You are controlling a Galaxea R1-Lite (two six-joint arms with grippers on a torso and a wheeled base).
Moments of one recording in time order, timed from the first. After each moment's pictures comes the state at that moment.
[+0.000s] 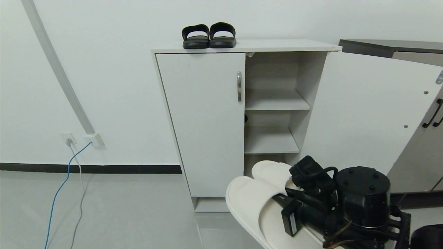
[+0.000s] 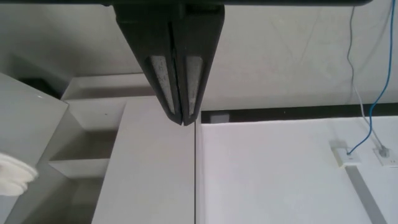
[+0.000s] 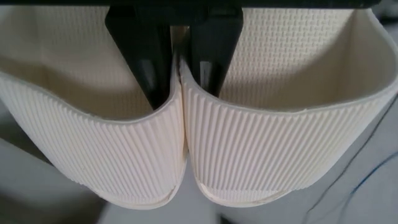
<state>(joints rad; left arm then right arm) 0.00 0.01 0.00 0.00 -0.02 0.02 0.85 1.75 -0.51 -0.95 -0.20 0.03</state>
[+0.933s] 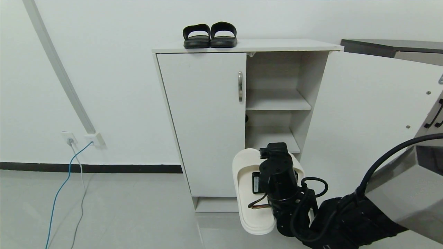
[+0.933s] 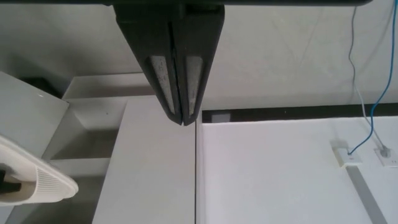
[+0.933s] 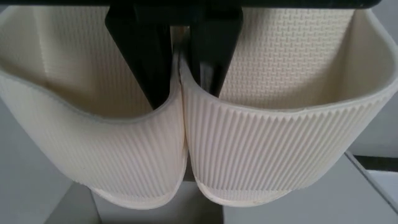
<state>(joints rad) 0.00 0.00 0.00 0.00 -0.01 0.01 0.88 2.09 -0.94 -0.83 -0.80 0.27</state>
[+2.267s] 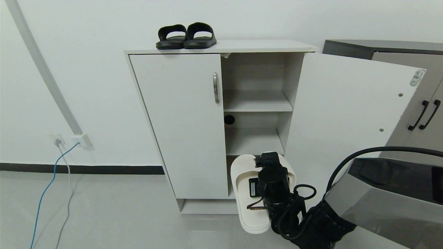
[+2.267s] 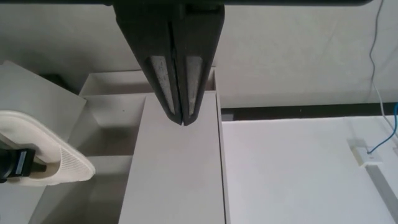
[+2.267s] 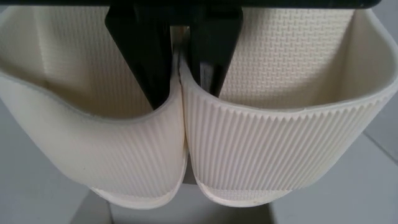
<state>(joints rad) 0.00 0.00 0.00 0.00 -0.02 0.01 0.82 2.27 -0.95 -1.05 -0.71 0.18</state>
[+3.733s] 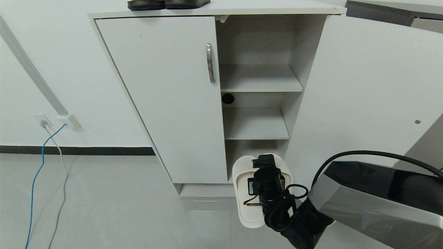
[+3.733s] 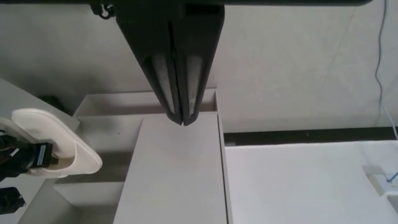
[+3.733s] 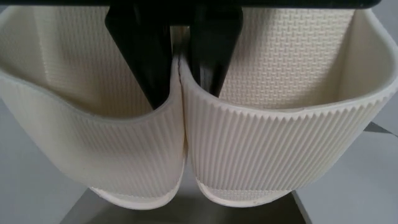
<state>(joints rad) 0.00 0.00 0.00 0.00 -0.02 0.01 0.79 2.39 -1.06 -1.06 -0.73 0.18</state>
